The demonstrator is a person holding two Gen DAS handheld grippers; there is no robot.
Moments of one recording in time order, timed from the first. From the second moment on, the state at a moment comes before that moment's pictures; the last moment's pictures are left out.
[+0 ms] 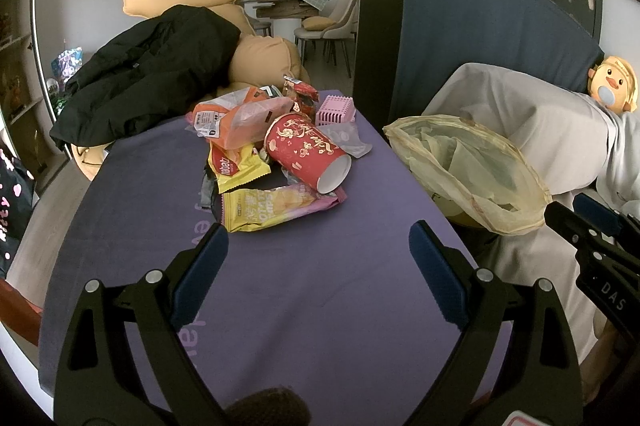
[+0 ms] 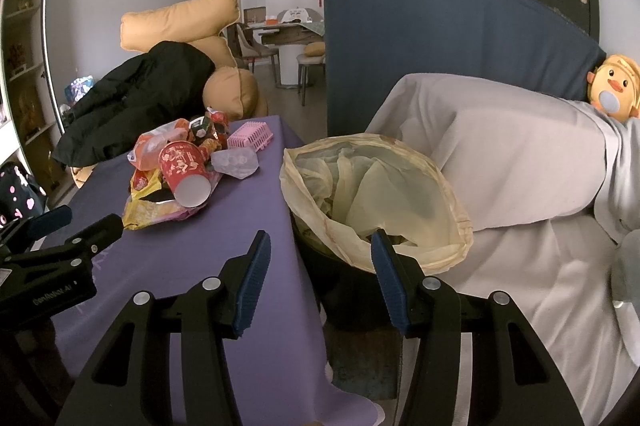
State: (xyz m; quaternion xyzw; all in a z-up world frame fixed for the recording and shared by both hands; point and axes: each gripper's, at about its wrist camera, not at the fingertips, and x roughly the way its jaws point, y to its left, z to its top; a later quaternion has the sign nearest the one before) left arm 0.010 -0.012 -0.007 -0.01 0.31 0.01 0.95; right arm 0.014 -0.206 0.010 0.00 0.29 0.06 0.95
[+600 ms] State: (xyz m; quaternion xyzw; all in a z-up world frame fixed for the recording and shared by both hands) left arm 0.069 0.126 -0.024 -0.08 0.31 0.02 0.95; right arm 0.102 -0.160 -0.005 0.00 0.33 0.21 0.92
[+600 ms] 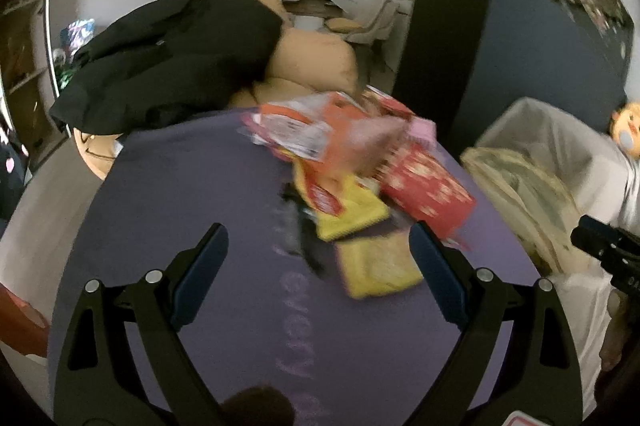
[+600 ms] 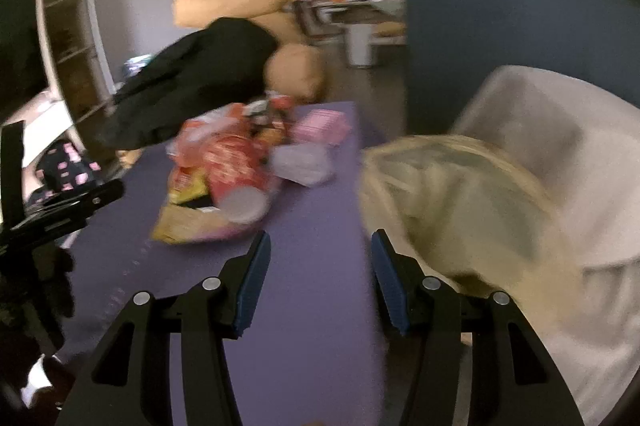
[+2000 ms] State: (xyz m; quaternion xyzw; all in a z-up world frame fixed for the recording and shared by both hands) left arm 0.244 0.216 -0.066 -0.30 0.41 0.00 0.86; right arm 0.159 -0.127 -0.004 -0.04 0.34 0.24 0.91
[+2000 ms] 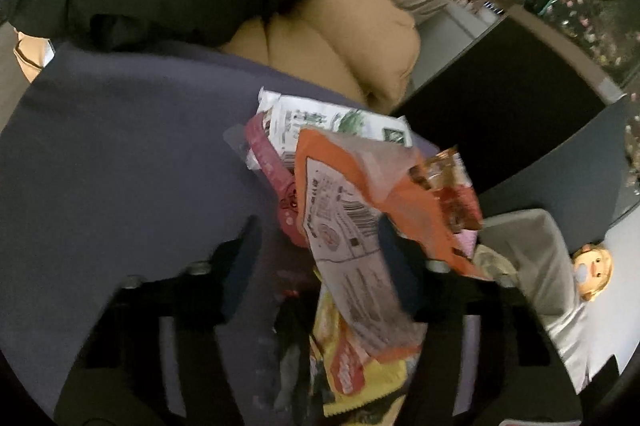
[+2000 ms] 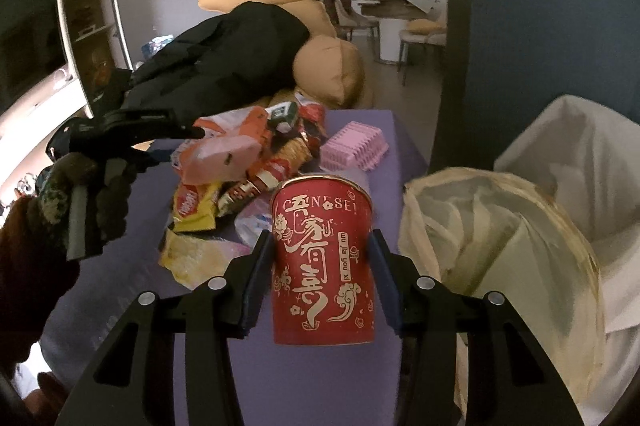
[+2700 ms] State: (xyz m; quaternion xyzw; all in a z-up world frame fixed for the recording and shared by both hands) left arm 0.171 0.136 0.082 -0.15 0.28 -0.06 0.95; right arm 0.136 -0.188 0.026 -0.01 0.28 0.22 0.94
